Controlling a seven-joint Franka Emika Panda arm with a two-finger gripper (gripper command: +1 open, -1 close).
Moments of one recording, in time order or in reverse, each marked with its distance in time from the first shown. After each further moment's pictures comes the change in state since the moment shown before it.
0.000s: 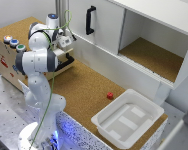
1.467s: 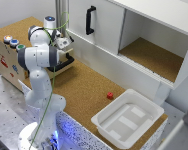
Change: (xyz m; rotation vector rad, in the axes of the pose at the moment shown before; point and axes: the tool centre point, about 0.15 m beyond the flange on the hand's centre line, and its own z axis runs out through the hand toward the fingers) arm 0.004 0.022 0.019 -0.038 -0.052 0.042
